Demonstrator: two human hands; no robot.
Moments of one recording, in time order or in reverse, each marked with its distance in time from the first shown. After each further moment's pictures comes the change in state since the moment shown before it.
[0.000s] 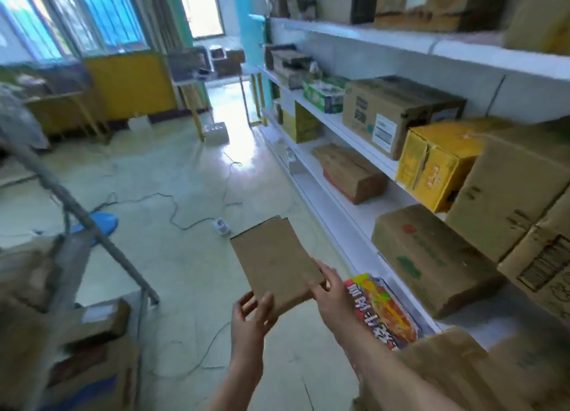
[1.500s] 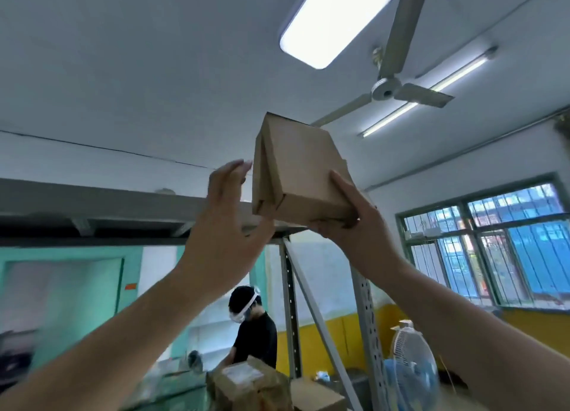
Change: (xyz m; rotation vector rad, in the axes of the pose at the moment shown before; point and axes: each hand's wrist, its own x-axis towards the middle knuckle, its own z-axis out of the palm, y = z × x) left_hand 0.100 0.765 -0.244 1.350 1.390 1.495; right_hand 0.248 -0.725 0.602 0.742 -0.965 -1.471
